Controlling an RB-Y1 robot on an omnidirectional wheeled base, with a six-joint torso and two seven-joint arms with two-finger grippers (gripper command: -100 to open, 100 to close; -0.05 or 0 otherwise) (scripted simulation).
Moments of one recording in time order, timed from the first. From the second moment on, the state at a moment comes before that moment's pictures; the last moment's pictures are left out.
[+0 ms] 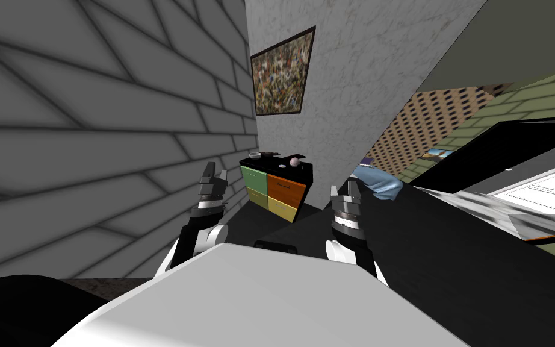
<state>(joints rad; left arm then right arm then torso) 0.54 0.00 0.06 -2.39 0.06 -0.42 -0.16 0.52 -0.01 0.01 -2.25 0.02 -0.50 0.01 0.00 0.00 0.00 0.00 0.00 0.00</state>
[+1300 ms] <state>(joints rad) 0.54 0.06 0.06 -2.37 0.06 -0.44 -0.17 0.52 -0.01 0.01 -2.25 0.02 -0.50 0.01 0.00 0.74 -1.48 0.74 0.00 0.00</state>
